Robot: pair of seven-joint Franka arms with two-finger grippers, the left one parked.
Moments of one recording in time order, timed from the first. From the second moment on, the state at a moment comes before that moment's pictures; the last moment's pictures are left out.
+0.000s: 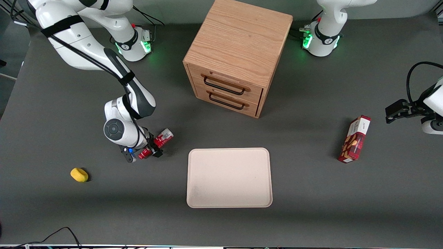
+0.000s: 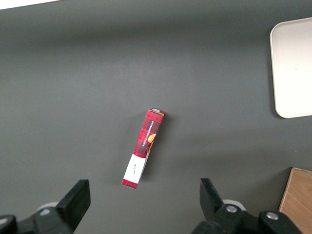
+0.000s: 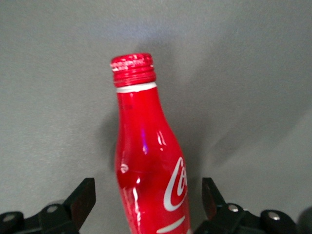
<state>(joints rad) 0.07 0.58 0.22 -1.94 -0.06 2.40 1.31</state>
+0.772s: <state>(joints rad) 0.07 0.53 0.23 -1.80 -0.07 2.22 1.20</state>
